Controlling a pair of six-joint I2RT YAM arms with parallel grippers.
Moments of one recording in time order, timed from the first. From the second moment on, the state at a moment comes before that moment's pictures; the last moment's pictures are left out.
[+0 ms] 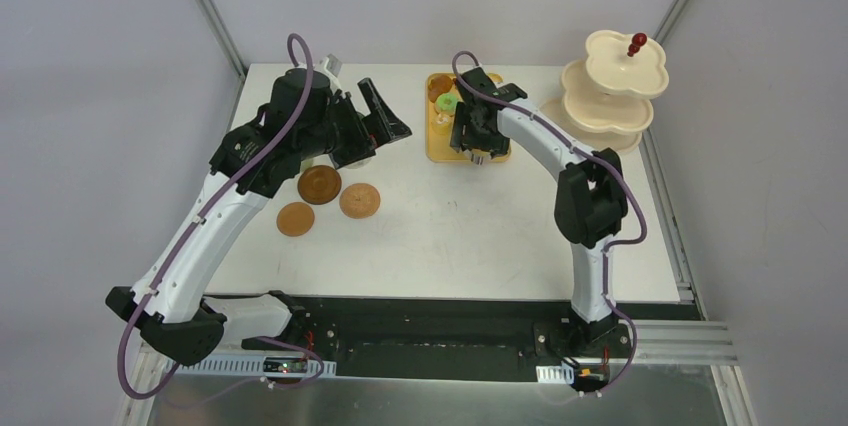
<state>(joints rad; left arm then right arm) -0.58 1.21 1.57 -0.89 0.05 -0.88 0.54 2.04 1.81 -0.93 0.22 0.62</state>
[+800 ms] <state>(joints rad) -0.53 1.19 1.57 -0.90 0.13 -0.84 0.54 2.13 1.92 -0.98 0.25 0.58</state>
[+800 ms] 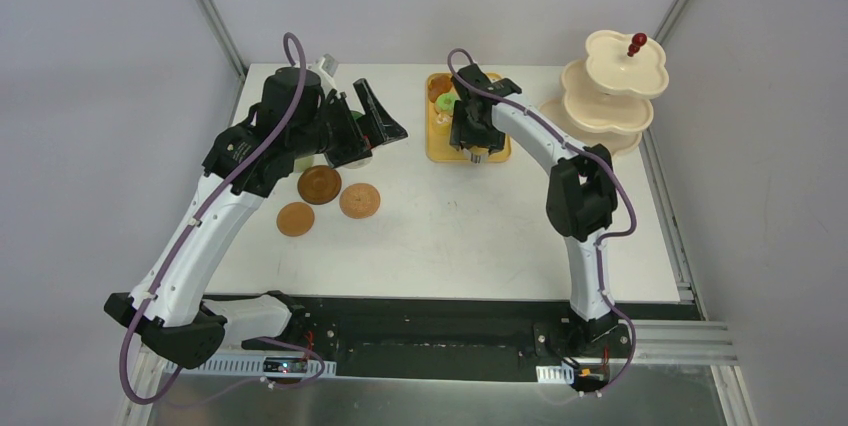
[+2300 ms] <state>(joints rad) -0.53 1.20 1.54 -0.87 0.19 -0.85 0.35 1.76 1.66 -0.94 0.16 0.53</state>
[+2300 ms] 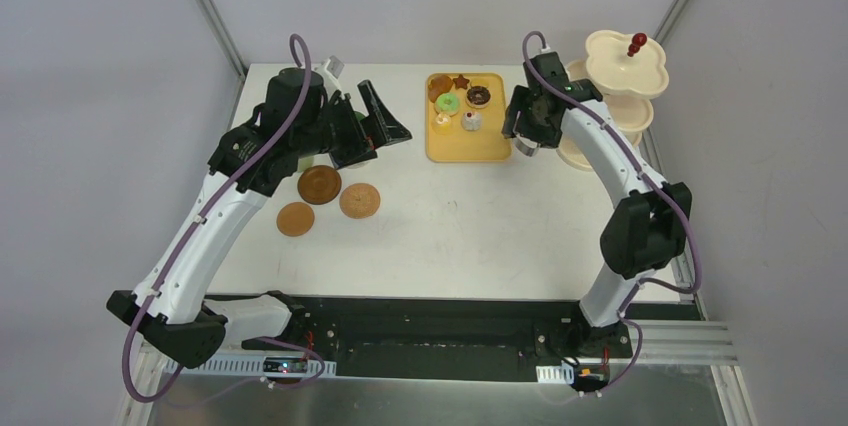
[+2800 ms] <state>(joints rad) -0.52 1.22 1.54 -0.86 0.22 -0.84 0.20 1.67 1.53 -0.93 0.20 0.53</state>
